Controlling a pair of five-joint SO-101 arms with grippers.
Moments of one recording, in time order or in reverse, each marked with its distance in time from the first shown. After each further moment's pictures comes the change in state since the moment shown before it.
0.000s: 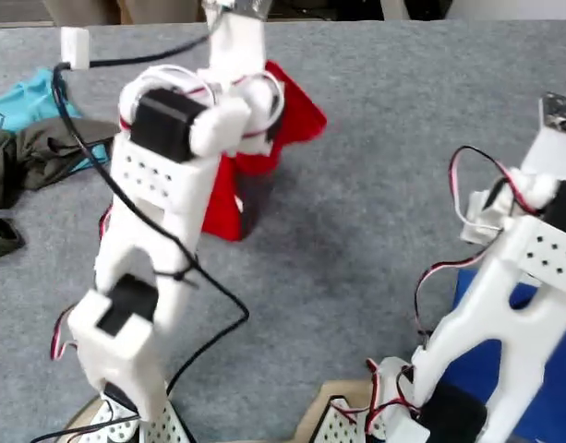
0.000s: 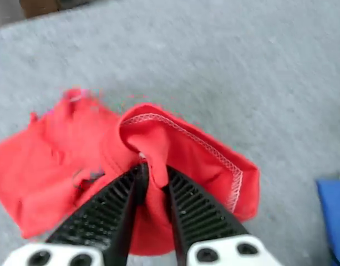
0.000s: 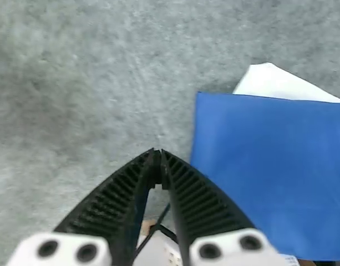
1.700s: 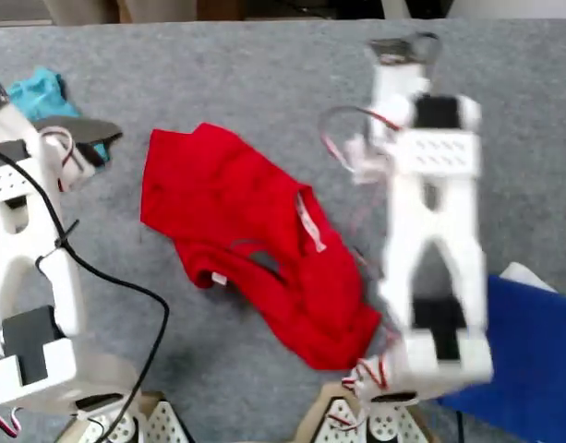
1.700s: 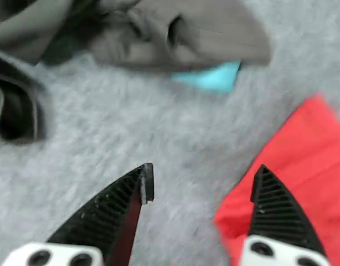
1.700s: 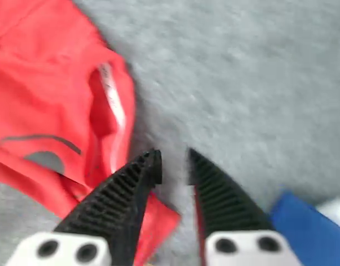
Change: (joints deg) left arm -49.2 -11.2 70.5 -37.8 7.6; right arm -34.8 30.6 -17.6 -7.0 -5.2
